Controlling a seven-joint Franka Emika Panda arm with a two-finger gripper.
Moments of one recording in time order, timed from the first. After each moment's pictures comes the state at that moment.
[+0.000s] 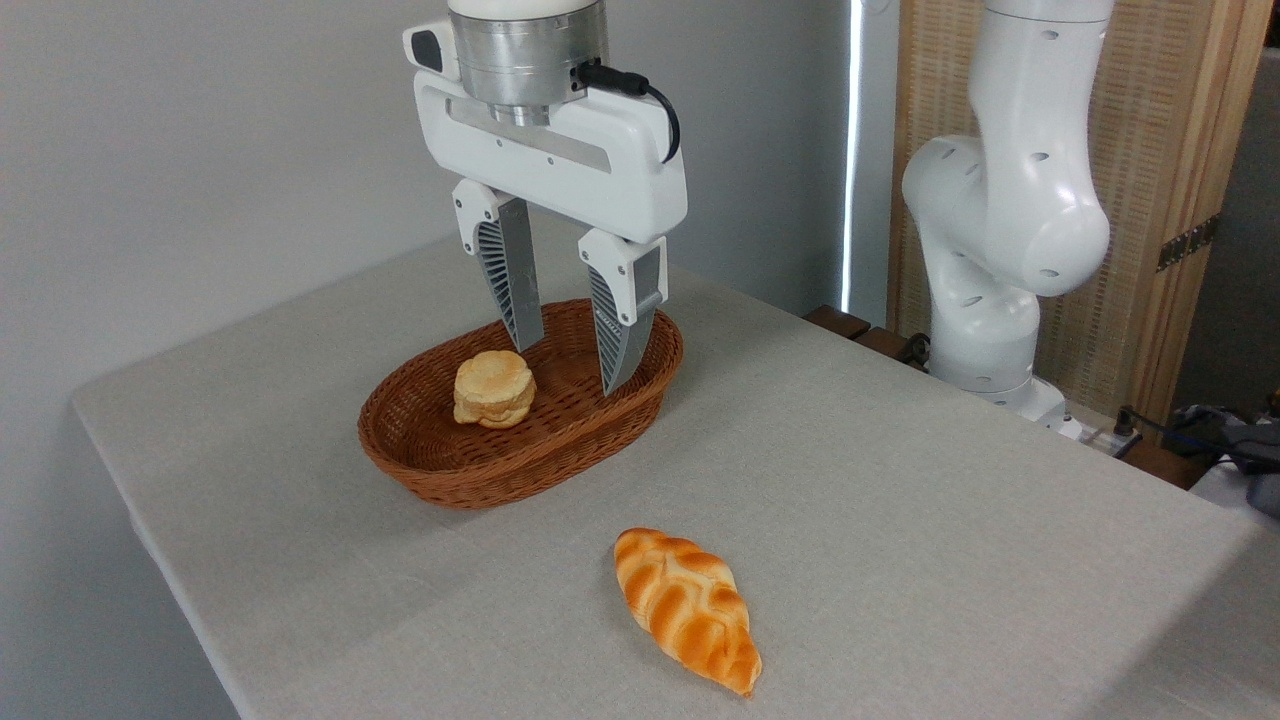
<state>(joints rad) -0.38 -0.14 0.37 -1.78 -0.05 1.67 0.61</state>
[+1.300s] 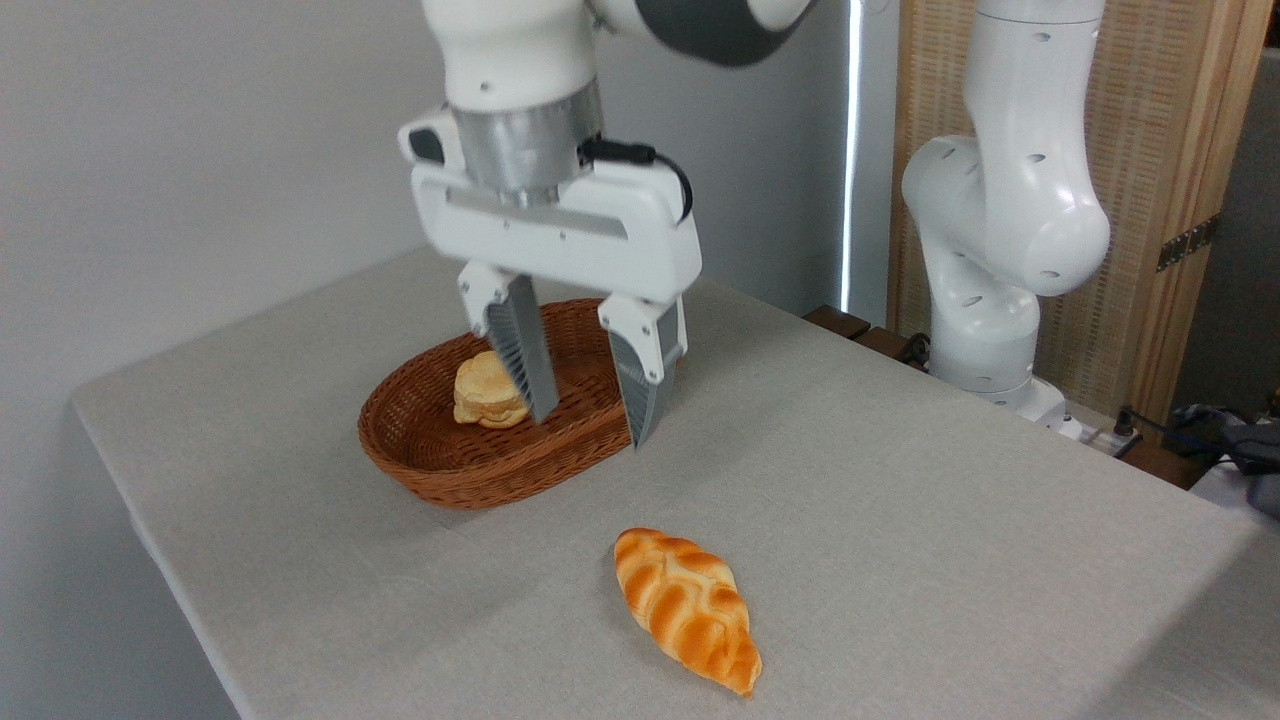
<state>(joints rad) -0.37 -0.08 0.39 -1.84 0.00 1.74 0.41</state>
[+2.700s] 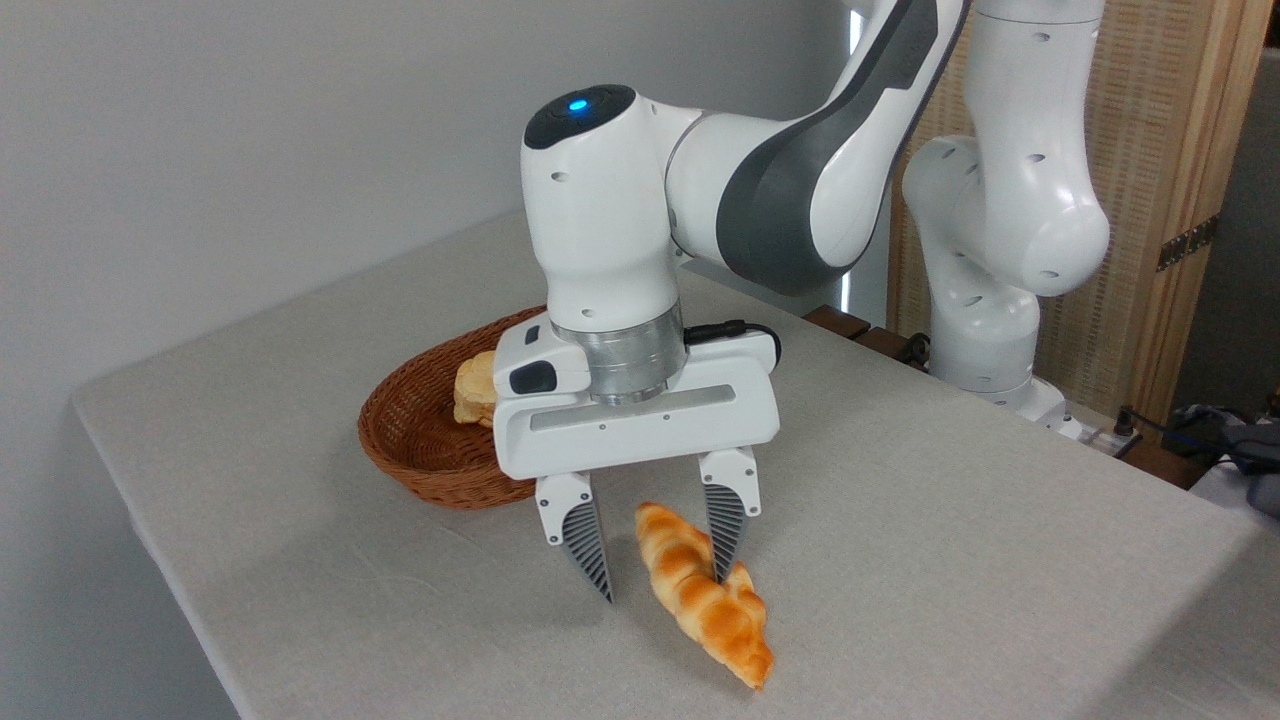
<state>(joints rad) -0.38 -0.10 0.45 -2.23 0.13 2.16 -0.16</state>
